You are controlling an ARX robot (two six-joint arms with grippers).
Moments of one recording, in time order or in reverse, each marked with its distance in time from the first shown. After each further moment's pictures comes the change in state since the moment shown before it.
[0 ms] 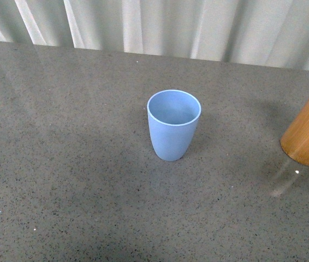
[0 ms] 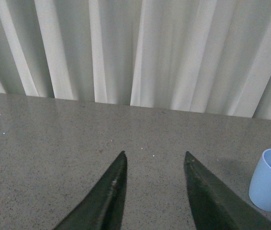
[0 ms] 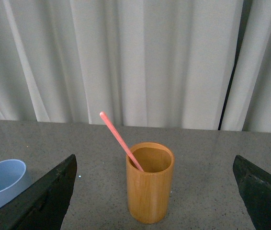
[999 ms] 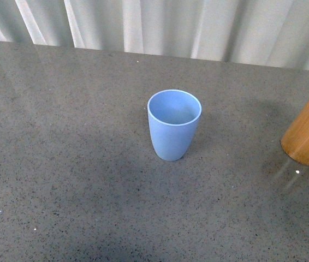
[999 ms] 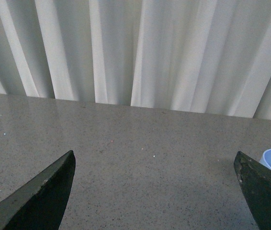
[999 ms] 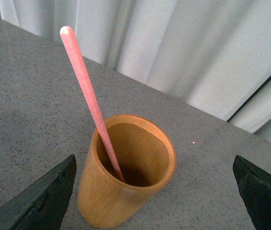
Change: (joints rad) left arm 0.000 -0.001 0.000 0.000 0.000 0.002; right arm -0.130 1.502 0.217 1.033 -0.227 -0.384
